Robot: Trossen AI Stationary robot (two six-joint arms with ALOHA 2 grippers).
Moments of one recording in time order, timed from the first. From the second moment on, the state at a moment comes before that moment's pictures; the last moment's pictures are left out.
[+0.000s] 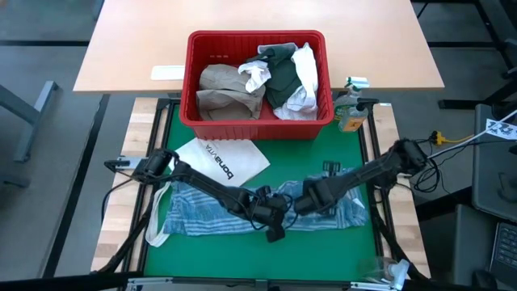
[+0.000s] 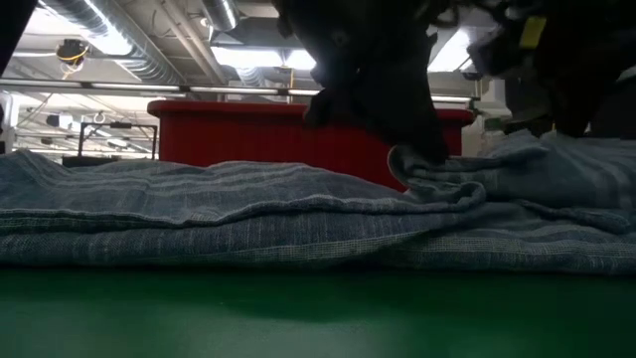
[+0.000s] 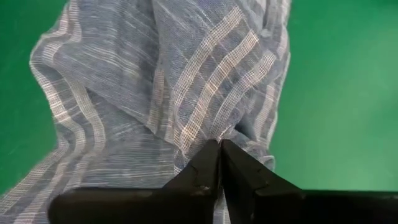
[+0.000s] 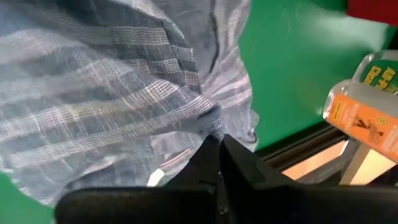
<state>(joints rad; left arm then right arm) -0.34 2.13 1.62 -0.41 -0.33 -0.58 0.38 1.75 1.34 -1.55 0.23 0.56</state>
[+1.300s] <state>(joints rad) -0.33 2.14 1.62 -0.30 -0.41 -0.37 0.42 1.74 1.33 -1.50 0.18 0.46</state>
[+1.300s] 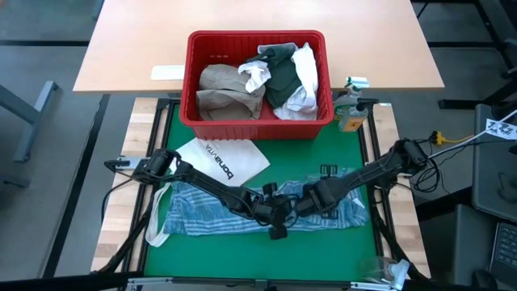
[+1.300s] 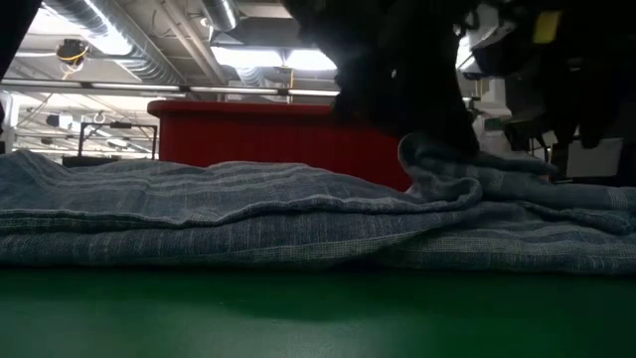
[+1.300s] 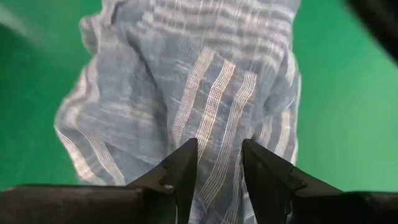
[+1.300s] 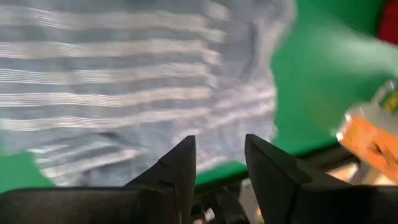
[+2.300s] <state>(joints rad) -0.33 2.03 1.62 -0.43 -0.40 -0.33 0.61 1.75 1.22 -0.91 0.32 0.25</state>
